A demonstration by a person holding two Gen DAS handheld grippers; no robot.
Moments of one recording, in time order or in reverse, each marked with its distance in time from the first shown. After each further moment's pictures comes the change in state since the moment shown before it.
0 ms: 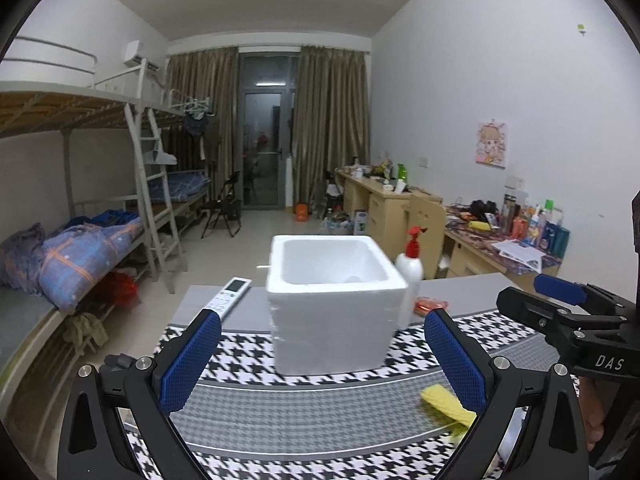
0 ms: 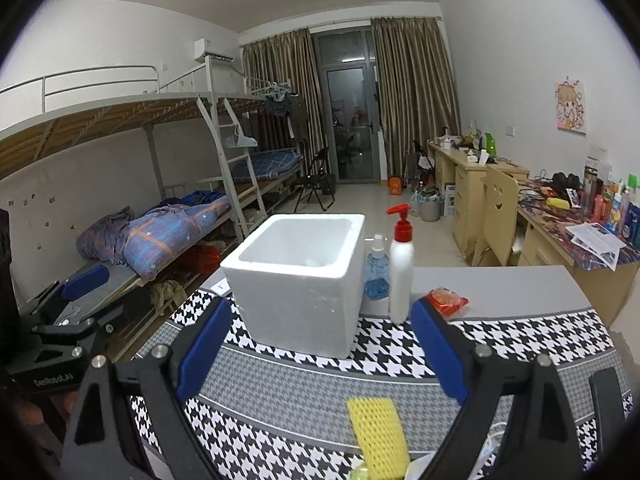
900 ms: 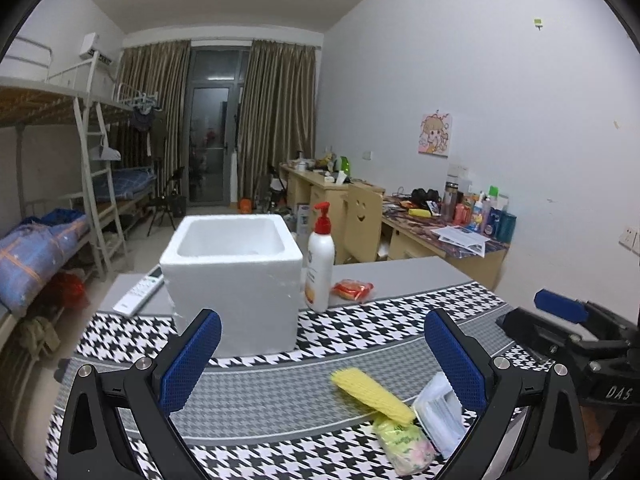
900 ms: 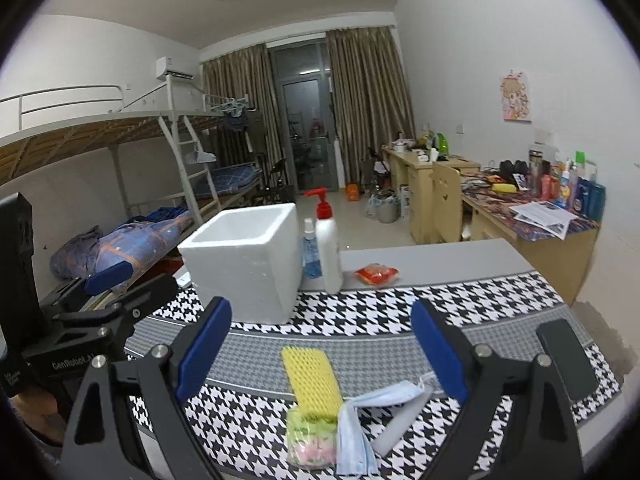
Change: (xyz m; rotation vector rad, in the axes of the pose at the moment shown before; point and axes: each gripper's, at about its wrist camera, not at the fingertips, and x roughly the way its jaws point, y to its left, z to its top) left arm 0.004 -0.064 -0.034 0.010 0.014 -0.201; right arm -0.068 -0.048 -0.051 0.072 -0.043 -0.136
